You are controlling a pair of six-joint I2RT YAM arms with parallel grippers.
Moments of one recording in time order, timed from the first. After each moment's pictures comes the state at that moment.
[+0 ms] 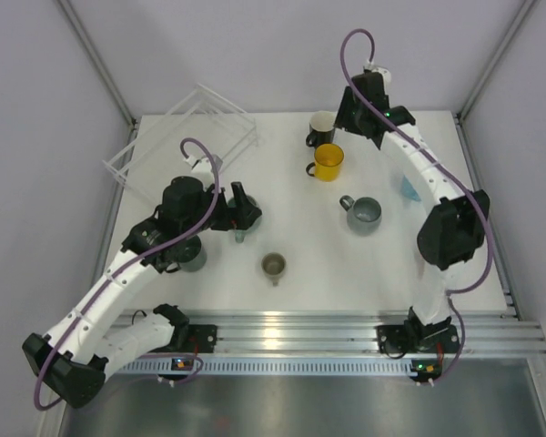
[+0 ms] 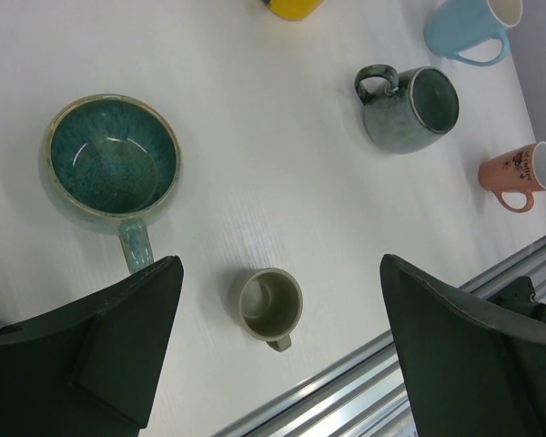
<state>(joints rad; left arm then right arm) -0.54 0.92 0.94 -0.50 0.08 -0.51 0.37 1.84 1.81 -0.59 0.25 0.48</state>
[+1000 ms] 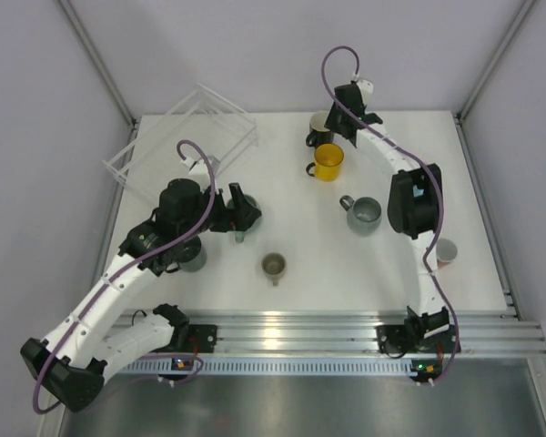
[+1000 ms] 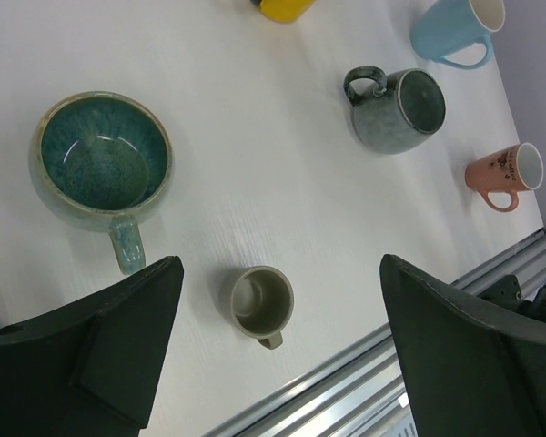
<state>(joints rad) -0.54 0.89 0.93 -0.50 0.09 -0.53 0.33 2.31 2.08 -0.37 0.30 0.54</state>
